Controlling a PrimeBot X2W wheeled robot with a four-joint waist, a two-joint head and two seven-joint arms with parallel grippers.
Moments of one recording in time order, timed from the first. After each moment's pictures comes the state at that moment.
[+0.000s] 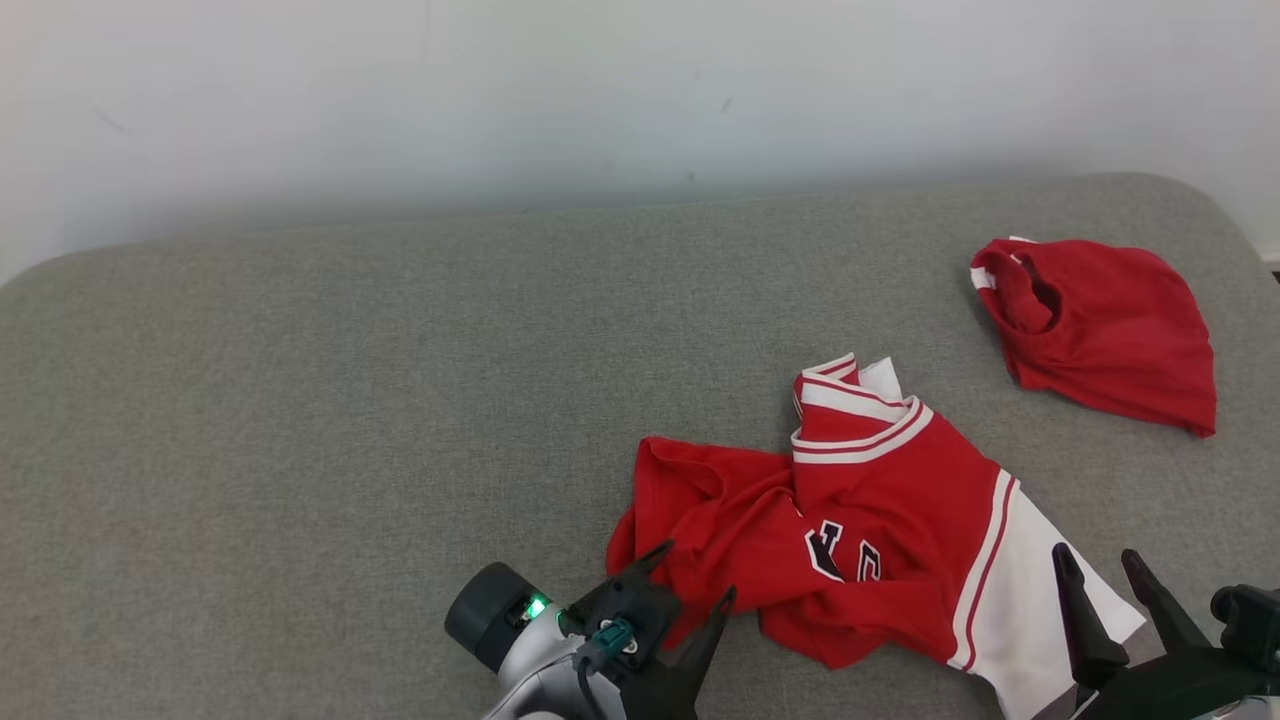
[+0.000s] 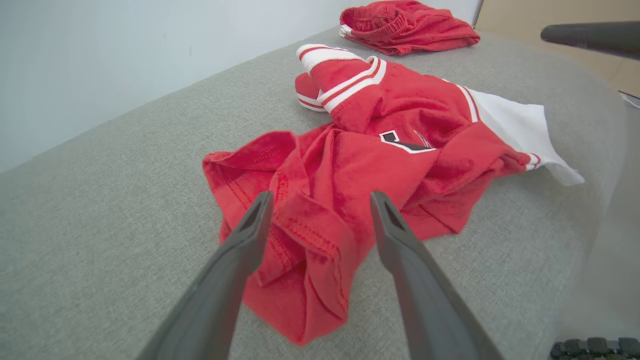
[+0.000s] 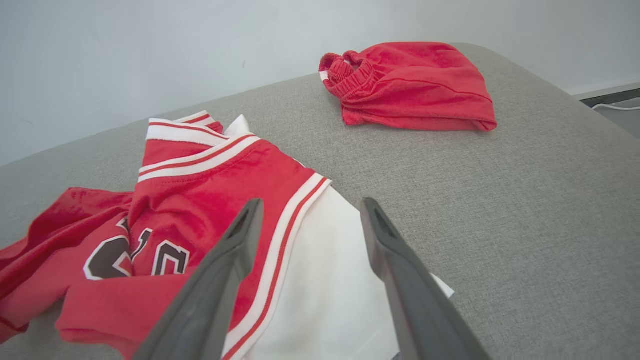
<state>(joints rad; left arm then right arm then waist) -0.41 0.05 -0.88 0.45 -0.17 0.04 -0.01 0.09 -0.34 0.11 0.09 0.65 -0.11 -0.06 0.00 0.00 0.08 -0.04</state>
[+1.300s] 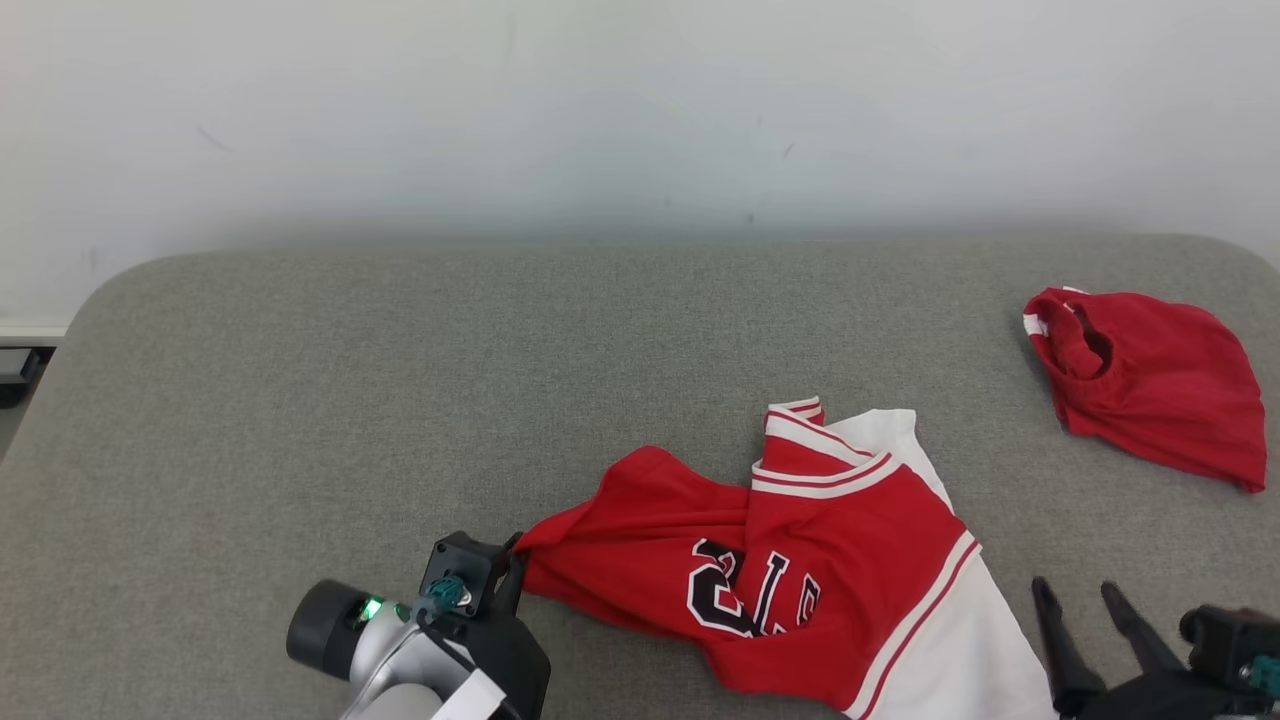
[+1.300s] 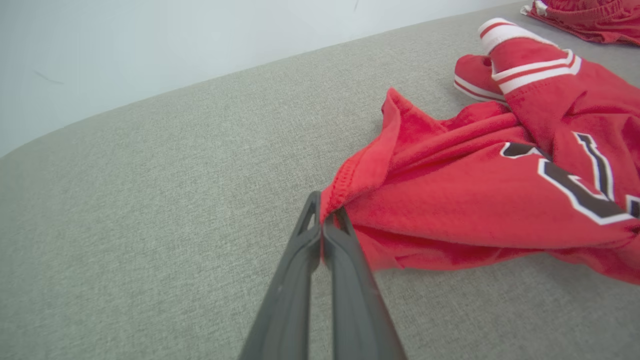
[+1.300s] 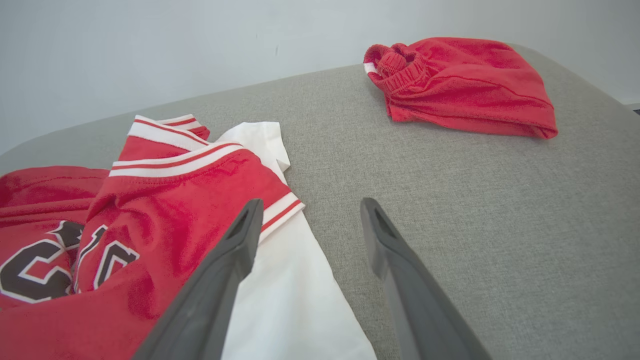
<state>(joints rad) -0.43 0.14 -0.74 0.62 -0.27 0.11 -0.06 0.10 -0.31 0.12 0.10 0.60 -0.12 -0.03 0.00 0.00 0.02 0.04</state>
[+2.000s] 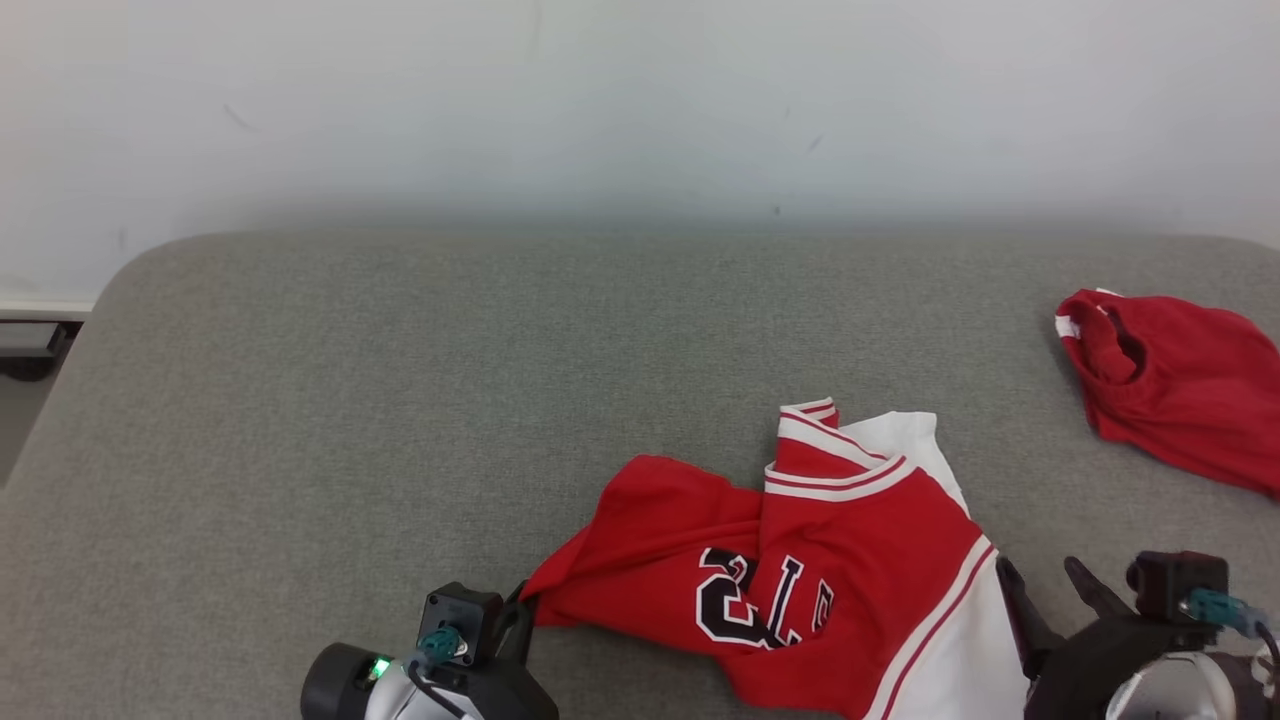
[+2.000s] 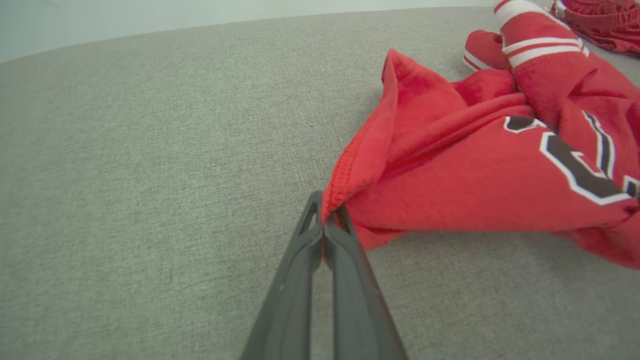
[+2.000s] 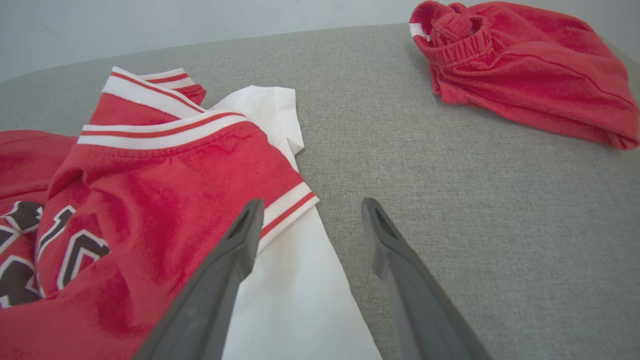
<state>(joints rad) -0.33 0.12 -0.70 0.61 -0.33 0.11 -0.09 -0.01 -0.32 0.19 0.22 0.58 -0.11 0.08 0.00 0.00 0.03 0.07</state>
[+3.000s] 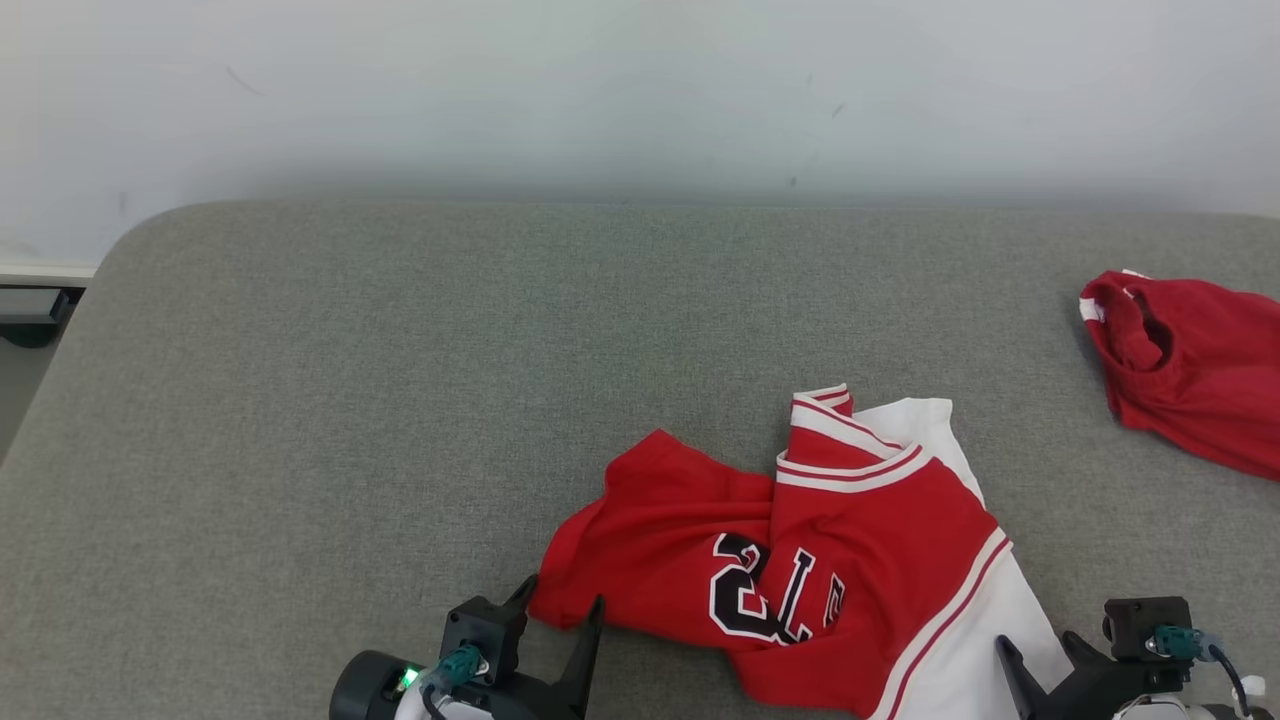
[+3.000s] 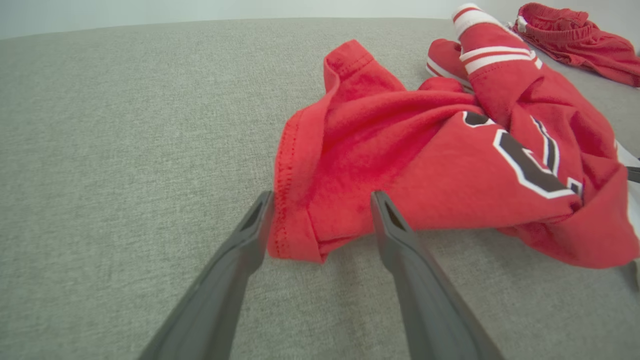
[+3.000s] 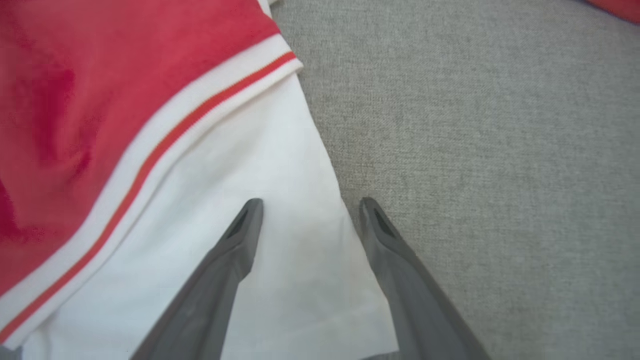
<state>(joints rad) -0.29 0.10 -0.72 0.52 -0.33 0.11 -0.12 -0.02 -0.33 0.24 0.35 0.52 -0.11 0.16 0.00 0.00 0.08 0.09</state>
